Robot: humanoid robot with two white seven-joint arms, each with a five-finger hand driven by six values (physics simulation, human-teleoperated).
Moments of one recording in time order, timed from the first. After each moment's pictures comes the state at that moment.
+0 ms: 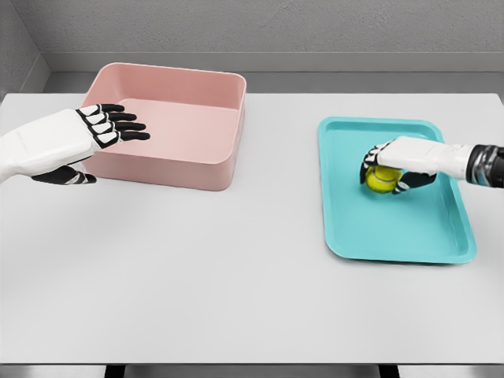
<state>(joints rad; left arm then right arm) -0.47 1.10 -0.56 -1.69 -0.37 -0.61 -0.10 -0.62 -0.76 0.56 -1.27 0.37 -0.61 0.61</state>
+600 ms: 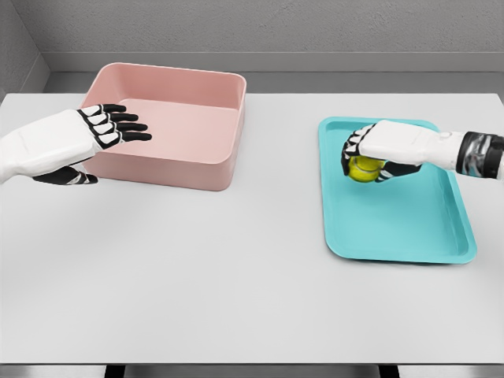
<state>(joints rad) -0.47 1.10 -0.56 -1.70 -0.37 -0.61 -0.10 -0.61 -0.75 0.52 -1.45 0.38 -0.61 0.61</state>
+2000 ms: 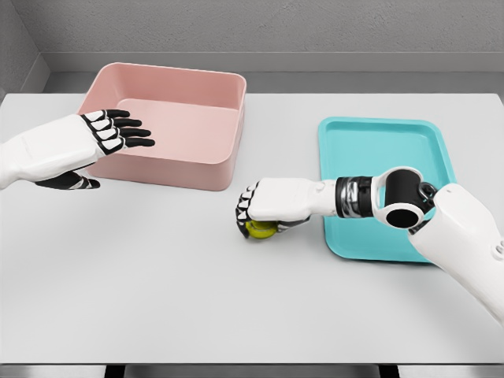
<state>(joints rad) -0.46 1.10 -0.56 -1.72 -0.37 -0.61 -0.10 -0.63 -0.48 0.76 -1.53 0.52 -0.61 0.61</state>
